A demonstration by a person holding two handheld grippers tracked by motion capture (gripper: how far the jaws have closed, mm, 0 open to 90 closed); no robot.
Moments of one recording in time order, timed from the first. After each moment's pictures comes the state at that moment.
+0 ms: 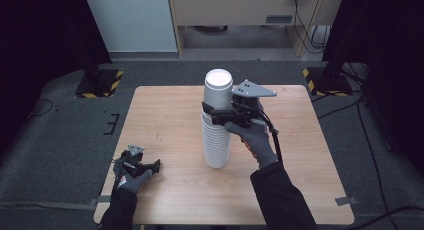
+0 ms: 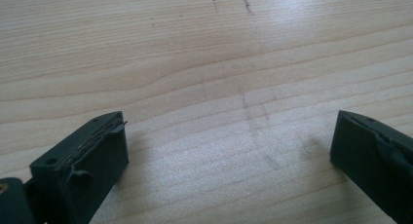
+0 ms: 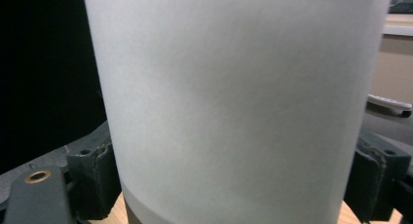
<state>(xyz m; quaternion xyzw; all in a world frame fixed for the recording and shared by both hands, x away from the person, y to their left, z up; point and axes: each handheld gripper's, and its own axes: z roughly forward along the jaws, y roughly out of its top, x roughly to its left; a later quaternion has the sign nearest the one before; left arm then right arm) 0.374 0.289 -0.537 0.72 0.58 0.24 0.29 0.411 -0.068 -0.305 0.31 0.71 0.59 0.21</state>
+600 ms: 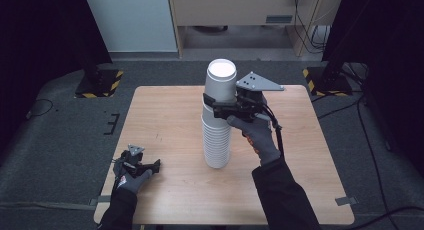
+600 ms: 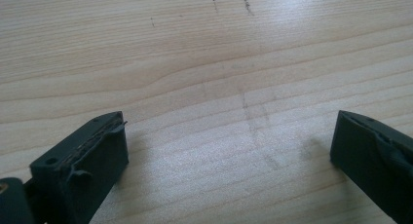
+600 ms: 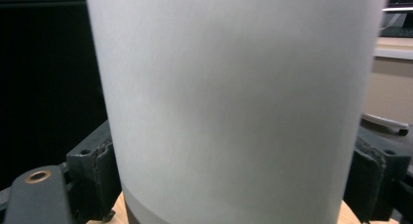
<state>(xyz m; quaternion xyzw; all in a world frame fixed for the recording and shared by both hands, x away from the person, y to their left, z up) 0.374 0.289 -0.537 0.72 0.58 0.24 0.29 0.407 -0.073 -0.281 0.30 0.69 0.62 0.22</state>
